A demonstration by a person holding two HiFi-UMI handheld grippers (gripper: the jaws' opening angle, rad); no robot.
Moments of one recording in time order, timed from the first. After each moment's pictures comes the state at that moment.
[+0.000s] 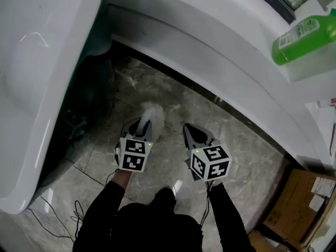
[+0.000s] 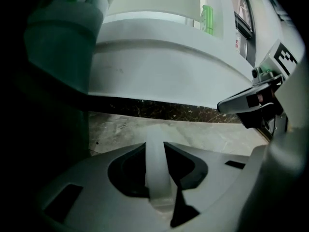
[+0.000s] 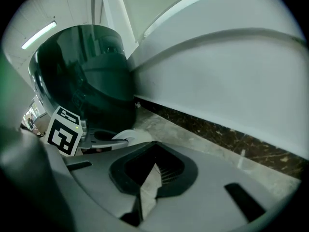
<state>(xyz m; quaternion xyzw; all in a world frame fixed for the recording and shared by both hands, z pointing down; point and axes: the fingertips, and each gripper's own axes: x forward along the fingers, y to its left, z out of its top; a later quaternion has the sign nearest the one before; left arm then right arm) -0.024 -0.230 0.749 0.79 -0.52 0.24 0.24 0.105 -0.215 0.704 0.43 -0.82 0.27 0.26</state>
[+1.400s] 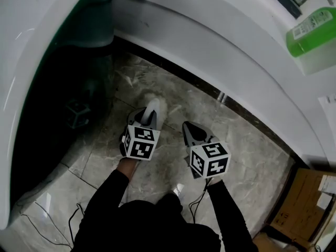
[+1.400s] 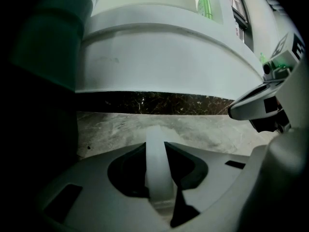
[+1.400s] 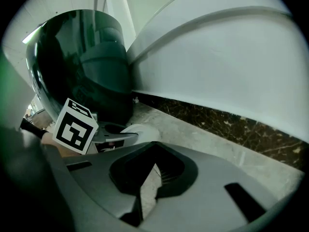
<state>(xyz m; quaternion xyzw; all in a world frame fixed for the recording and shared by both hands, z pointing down) -0.022 -0.270 0.802 0.80 -0.52 0.25 0.20 0.090 -0.221 0.757 0.44 -0.82 0.26 0.26</state>
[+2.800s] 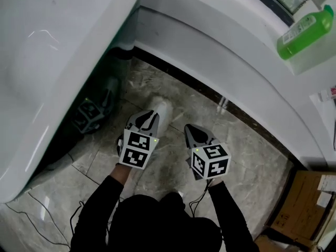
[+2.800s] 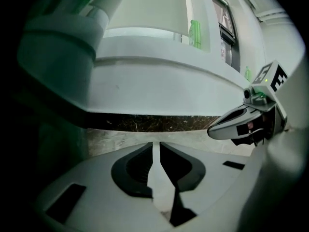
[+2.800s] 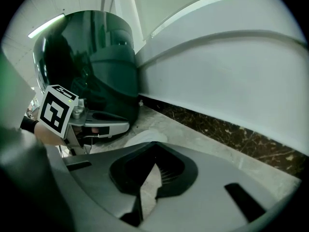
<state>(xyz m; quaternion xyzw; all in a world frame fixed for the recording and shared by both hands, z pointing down) -0.032 -0.241 0.720 0.84 -0.49 0.19 0.17 0.076 -0.204 0.728 0.44 -0.83 0.23 0.26</state>
